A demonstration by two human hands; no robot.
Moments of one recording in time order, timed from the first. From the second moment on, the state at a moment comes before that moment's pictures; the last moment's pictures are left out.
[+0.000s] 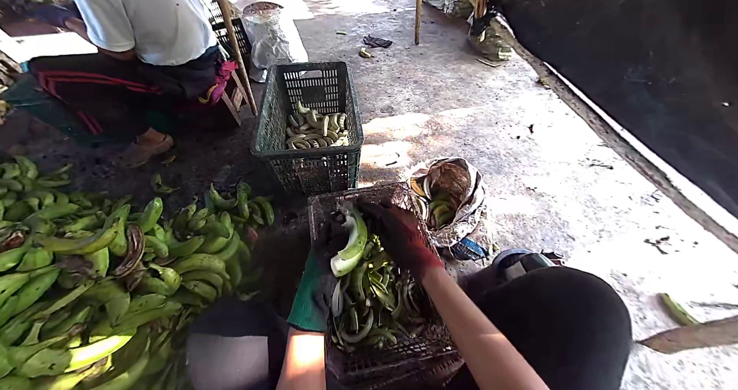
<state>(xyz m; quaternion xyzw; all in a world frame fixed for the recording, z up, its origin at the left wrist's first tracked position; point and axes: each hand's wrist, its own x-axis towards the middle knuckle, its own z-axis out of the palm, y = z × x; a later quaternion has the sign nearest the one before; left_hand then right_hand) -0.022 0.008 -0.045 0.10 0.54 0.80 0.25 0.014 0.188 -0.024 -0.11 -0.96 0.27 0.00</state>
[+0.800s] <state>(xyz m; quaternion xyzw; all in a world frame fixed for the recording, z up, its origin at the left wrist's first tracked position) 0.045 0.084 -0.068 0.00 0.59 0.81 0.04 0.054 0.139 -0.110 -0.46 -0.61 0.64 0.06</state>
